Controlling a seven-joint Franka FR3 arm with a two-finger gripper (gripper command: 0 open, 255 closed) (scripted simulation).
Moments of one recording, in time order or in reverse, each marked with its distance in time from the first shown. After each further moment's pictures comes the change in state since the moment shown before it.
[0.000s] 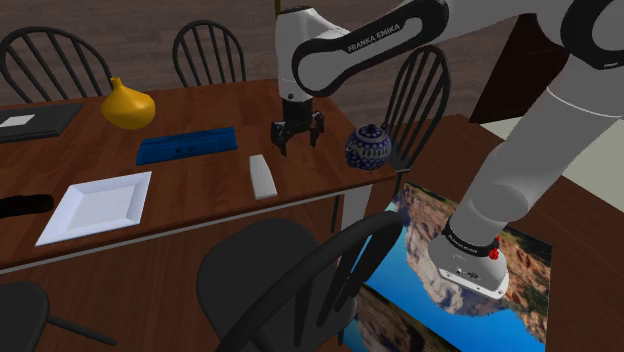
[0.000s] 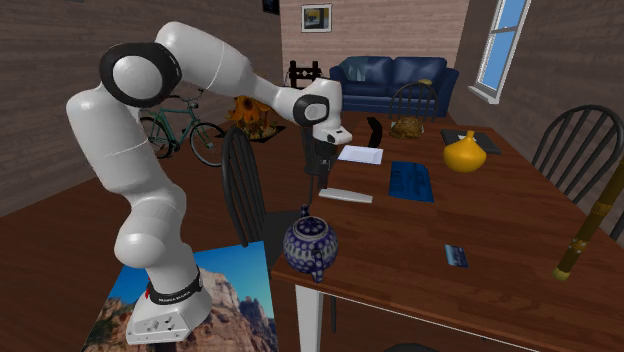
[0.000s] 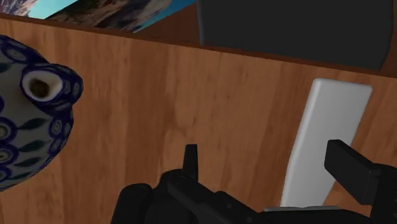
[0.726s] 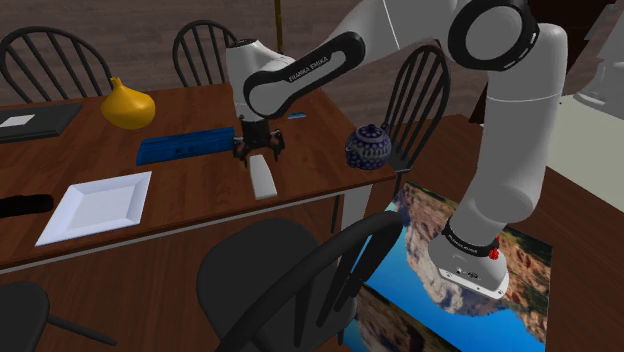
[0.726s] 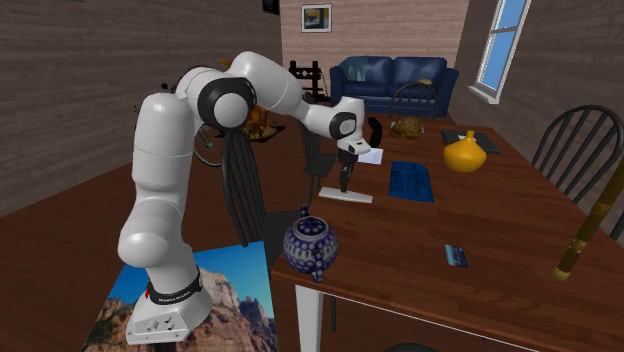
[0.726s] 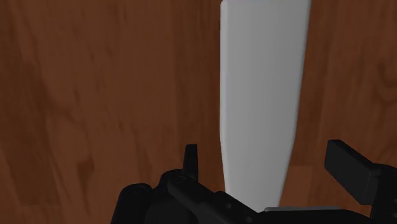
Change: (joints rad) arm 0.068 0.448 0.012 0.374 -0.184 0.032 0.324
